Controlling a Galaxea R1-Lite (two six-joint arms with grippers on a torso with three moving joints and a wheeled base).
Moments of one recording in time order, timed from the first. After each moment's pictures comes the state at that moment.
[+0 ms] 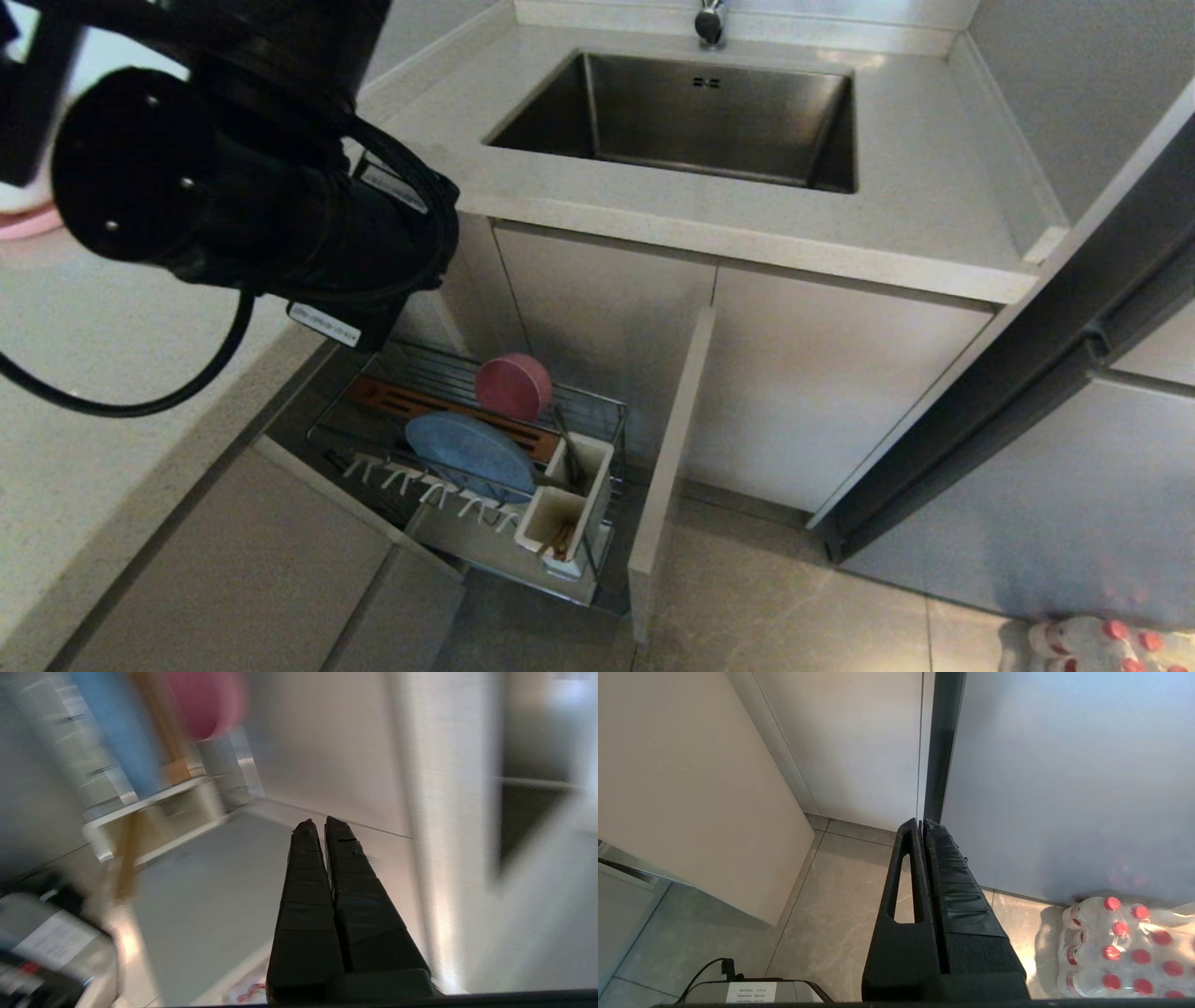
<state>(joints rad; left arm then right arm) -0.72 1.66 -1.77 0.72 0.64 -1.42 0.00 0.00 0.00 0.00 -0.01 0.02</state>
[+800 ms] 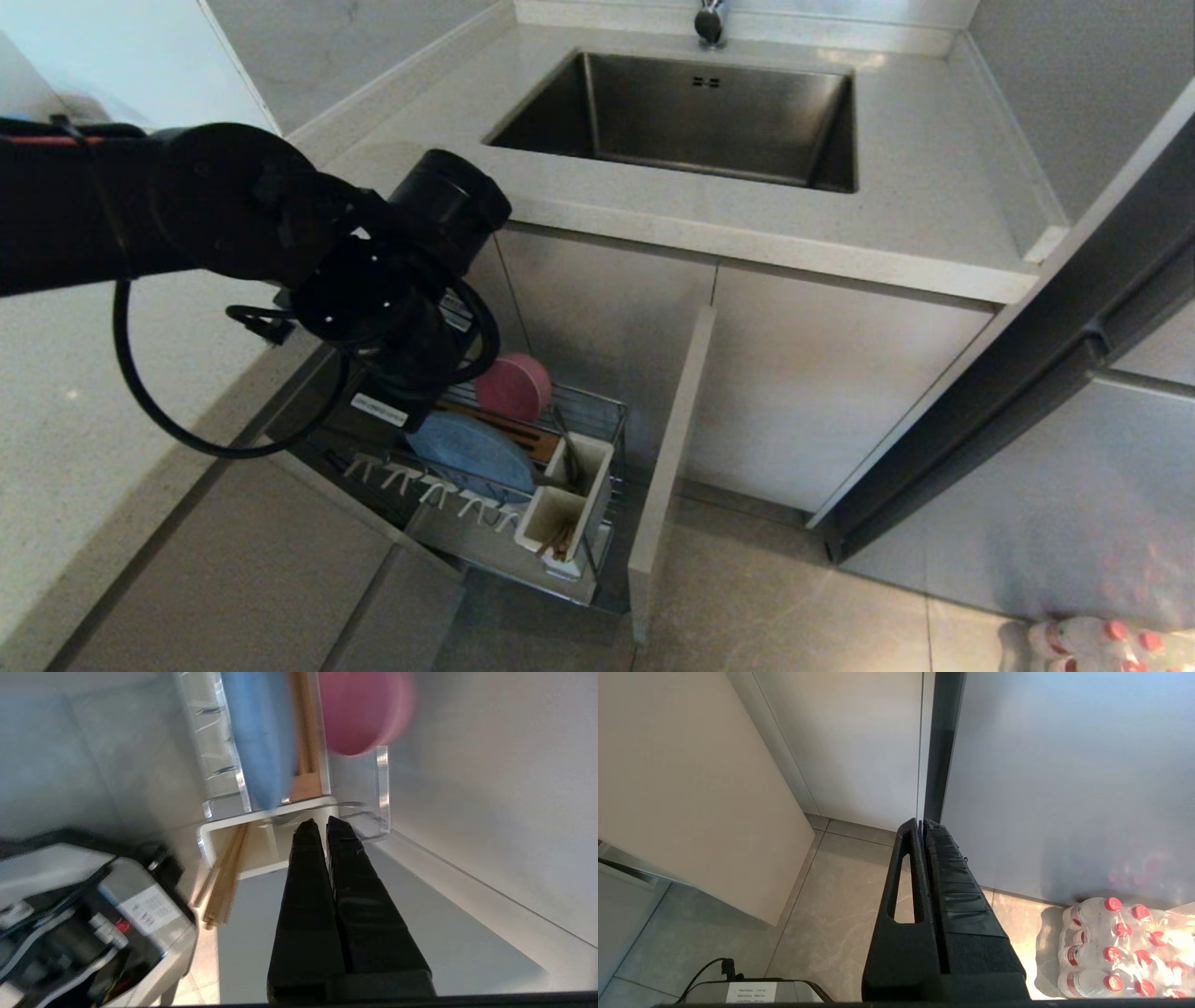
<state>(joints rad) -0.56 1.84 -1.71 0.81 0.55 -1.53 0.00 0.00 0.00 0.00 -0.01 0.02</state>
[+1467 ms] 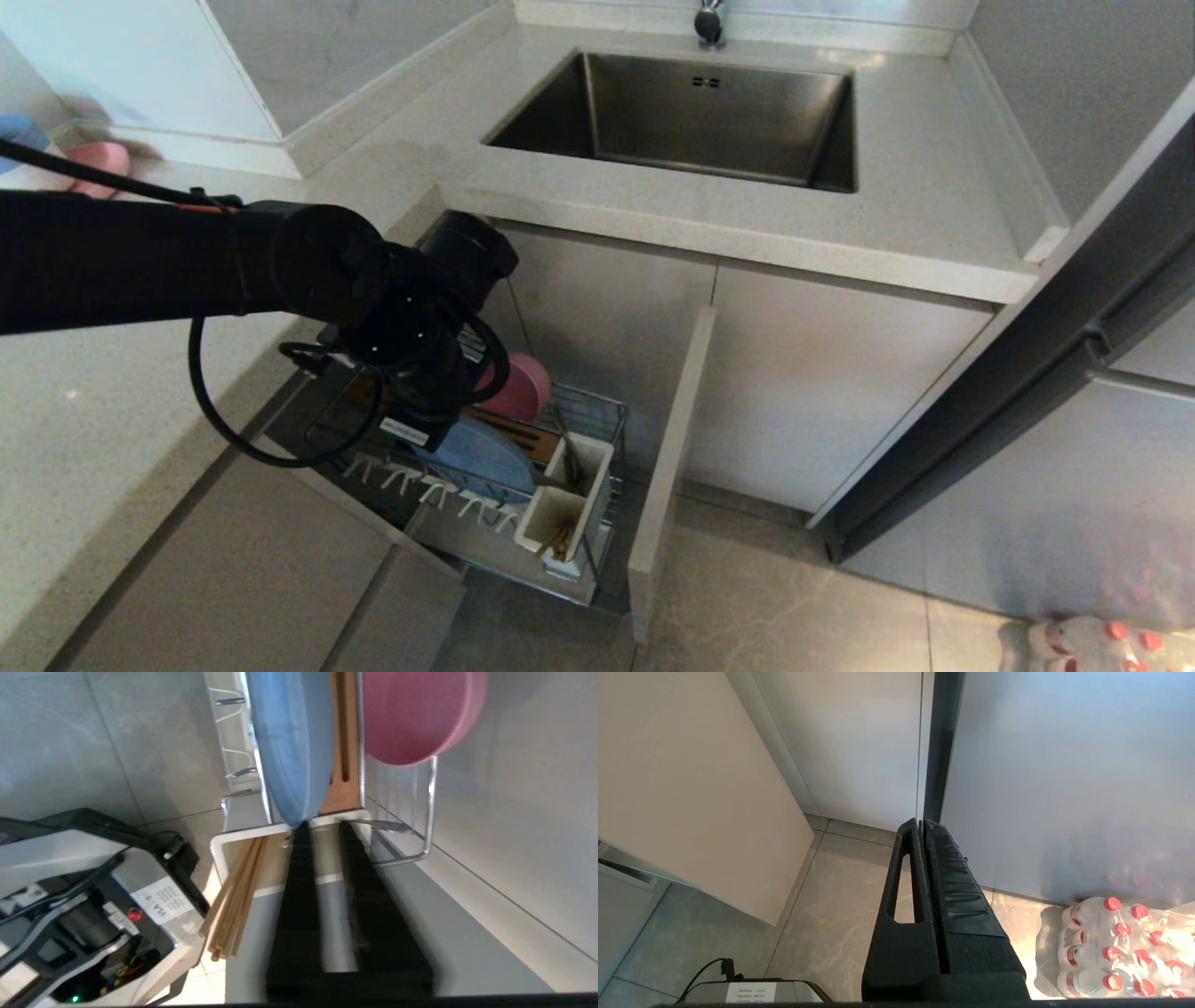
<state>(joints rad) -0.49 1.93 -1.65 0.72 0.46 -1.51 0.00 0.00 0.00 0.00 -0.01 0.02</state>
